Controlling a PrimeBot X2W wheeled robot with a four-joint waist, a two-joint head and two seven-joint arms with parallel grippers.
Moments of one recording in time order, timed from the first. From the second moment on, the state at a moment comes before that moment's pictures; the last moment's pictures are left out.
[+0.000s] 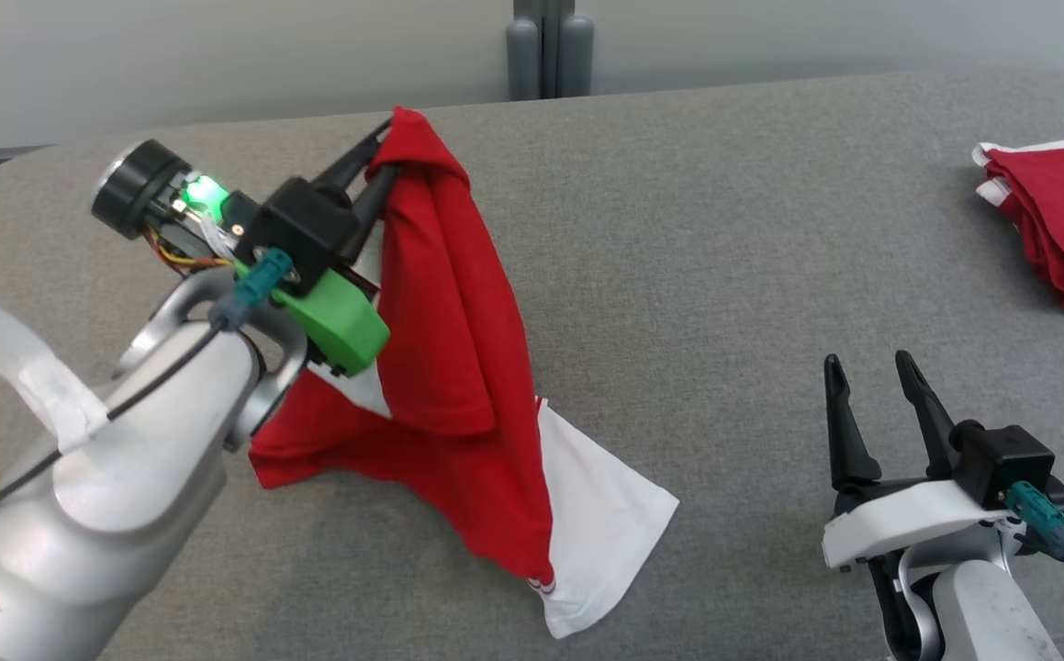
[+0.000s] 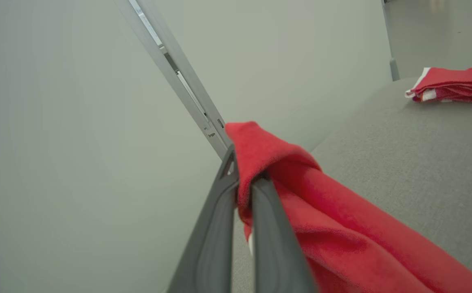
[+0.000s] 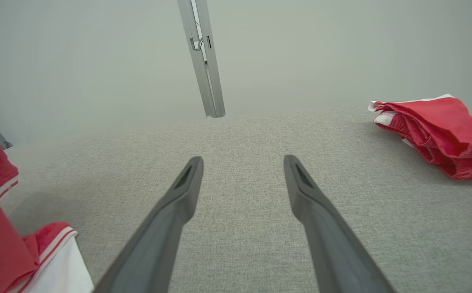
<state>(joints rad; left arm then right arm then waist) -0.82 0.46 -0.80 0.23 -0.36 0.00 -0.10 -0.11 -0.05 -0.01 0.22 0.16 0.13 -0.25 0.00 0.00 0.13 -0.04</state>
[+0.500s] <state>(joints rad) -0.98 0.24 -0.73 0.79 -0.41 0.05 -0.25 -0.19 -0.05 0.02 0.24 0.17 0.13 -0.26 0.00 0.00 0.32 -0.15</state>
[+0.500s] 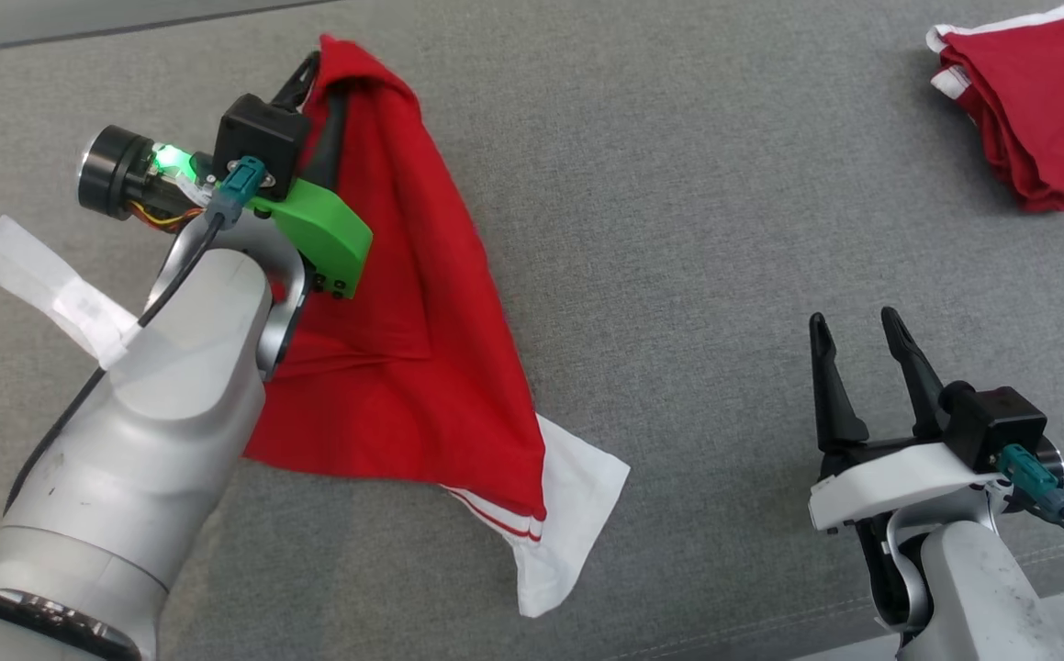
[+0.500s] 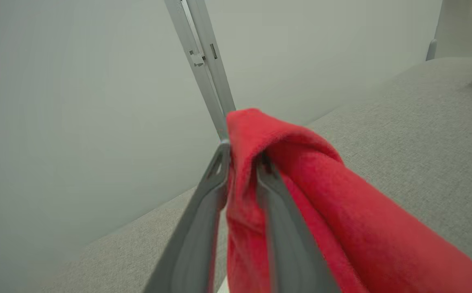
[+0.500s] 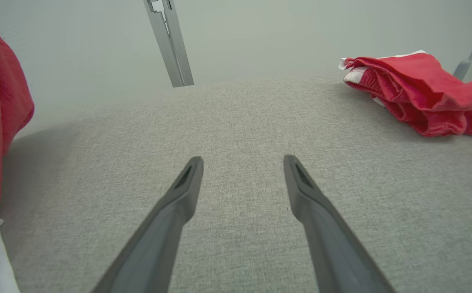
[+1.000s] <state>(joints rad) -0.79 0.18 -0.60 0.61 -0.38 0.08 -0.26 -0.16 -0.05 0.01 0.23 0.13 0.13 -0.26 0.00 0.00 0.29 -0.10</state>
